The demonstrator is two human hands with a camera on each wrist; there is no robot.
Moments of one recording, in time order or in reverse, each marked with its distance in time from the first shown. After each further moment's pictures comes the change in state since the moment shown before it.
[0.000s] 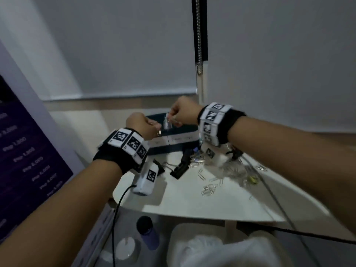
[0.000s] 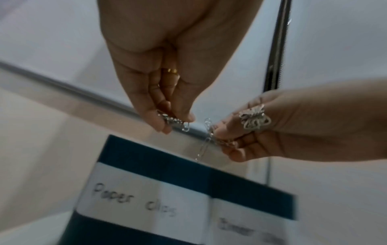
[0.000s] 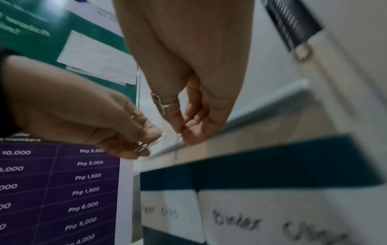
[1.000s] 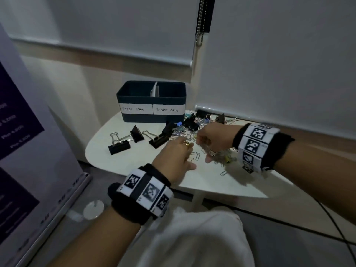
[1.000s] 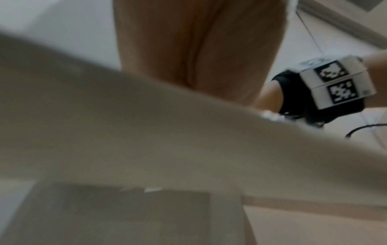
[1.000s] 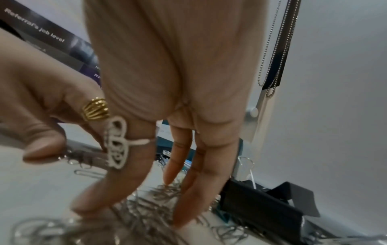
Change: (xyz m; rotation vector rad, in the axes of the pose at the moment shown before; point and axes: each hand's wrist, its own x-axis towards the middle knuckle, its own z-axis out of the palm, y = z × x) left_hand -0.145 -0.006 0.107 0.233 -0.382 0.402; right_hand -0.108 0.093 0.005 -0.638 -0.518 0.121
